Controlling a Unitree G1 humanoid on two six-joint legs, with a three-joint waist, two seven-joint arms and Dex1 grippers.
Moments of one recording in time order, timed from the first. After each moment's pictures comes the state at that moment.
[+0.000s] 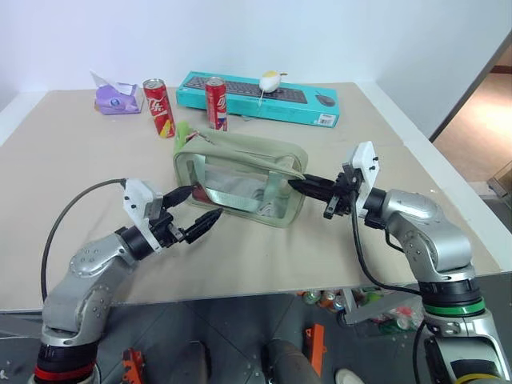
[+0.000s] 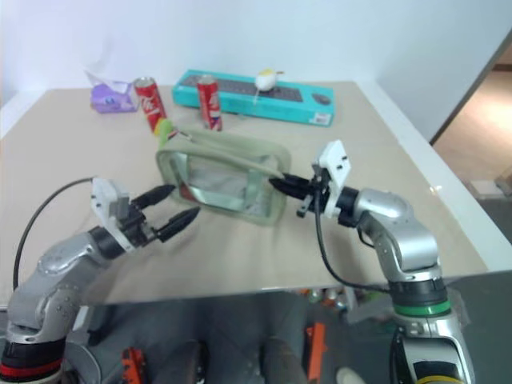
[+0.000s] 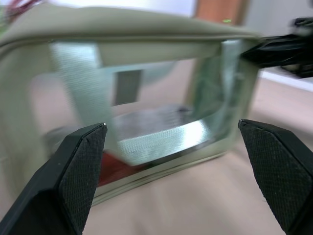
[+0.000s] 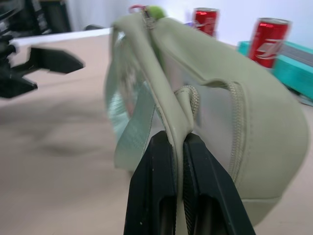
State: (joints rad) left arm -0.16 0.47 0.15 -0.45 -0.62 0.52 -0.72; right arm -0.53 -0.63 -0.01 -0.13 0.48 0.46 0.94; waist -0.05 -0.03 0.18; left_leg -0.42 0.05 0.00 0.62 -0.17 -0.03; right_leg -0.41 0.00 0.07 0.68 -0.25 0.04
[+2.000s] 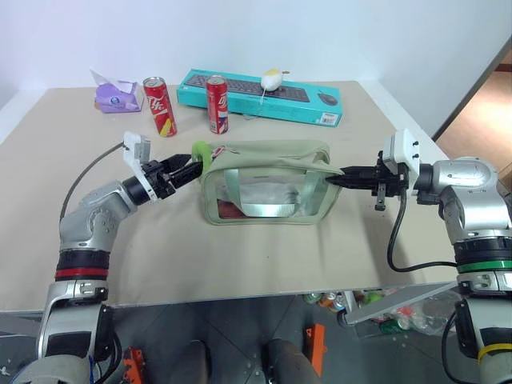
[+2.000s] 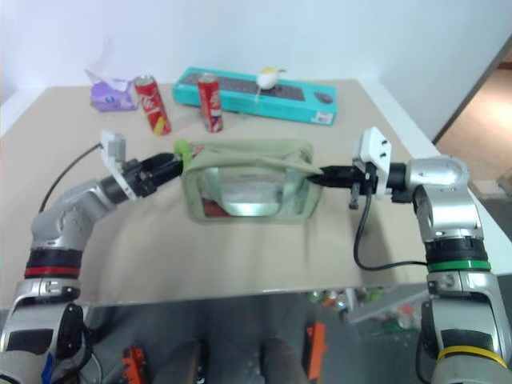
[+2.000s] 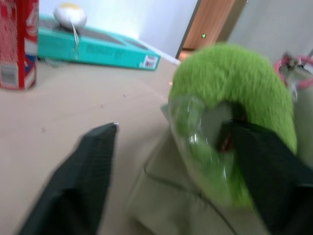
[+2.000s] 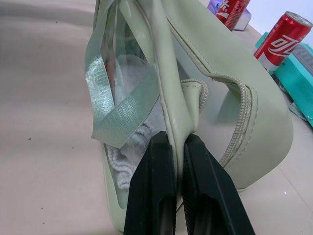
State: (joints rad) left arm -0.71 0.46 0.17 0.38 -0.60 0.46 -0.92; right arm -0.75 -0.78 -0.01 0.38 0.31 0.03 1.37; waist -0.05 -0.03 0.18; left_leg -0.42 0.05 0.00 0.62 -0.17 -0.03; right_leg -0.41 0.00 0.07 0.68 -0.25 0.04
